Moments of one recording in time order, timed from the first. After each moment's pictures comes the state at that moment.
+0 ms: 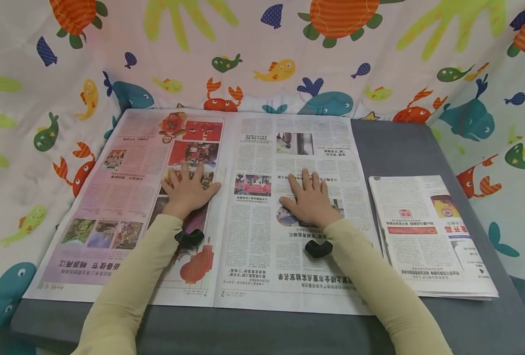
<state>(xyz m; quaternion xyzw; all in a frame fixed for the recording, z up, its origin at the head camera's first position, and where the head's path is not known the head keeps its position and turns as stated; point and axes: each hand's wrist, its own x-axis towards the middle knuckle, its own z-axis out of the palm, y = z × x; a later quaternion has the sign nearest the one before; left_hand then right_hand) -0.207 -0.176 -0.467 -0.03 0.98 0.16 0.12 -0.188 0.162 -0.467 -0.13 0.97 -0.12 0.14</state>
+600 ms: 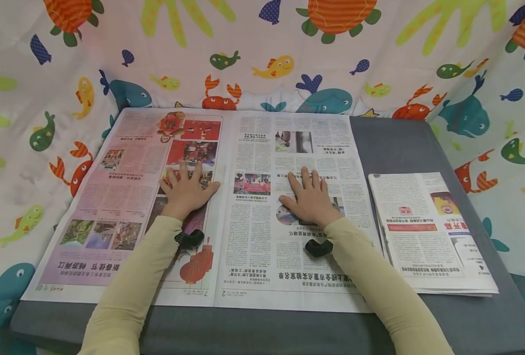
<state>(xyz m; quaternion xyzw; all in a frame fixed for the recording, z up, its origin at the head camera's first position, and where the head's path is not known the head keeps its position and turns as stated) -0.205 -0.175 -0.468 -0.04 0.98 0.16 0.10 -0.188 0.165 -0.466 -0.13 0.97 -0.13 0.14</state>
